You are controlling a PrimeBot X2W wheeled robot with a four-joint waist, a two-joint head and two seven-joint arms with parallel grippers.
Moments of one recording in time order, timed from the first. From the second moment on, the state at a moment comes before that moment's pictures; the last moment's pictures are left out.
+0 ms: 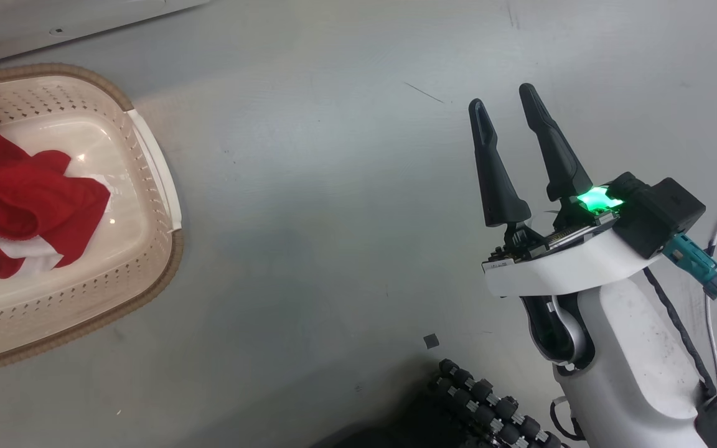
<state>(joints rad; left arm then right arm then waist) -1.33 0.49 -0.10 0.61 -0.08 0.02 0.67 -0.37 -0.04 0.36 0.00 0.50 0.08 -0.26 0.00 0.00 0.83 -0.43</state>
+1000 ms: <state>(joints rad) -1.29 0.40 -0.11 0.50 -0.14 -0.01 0.32 -0.39 -0.04 0.32 0.02 0.43 0.08 -0.26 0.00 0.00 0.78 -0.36</state>
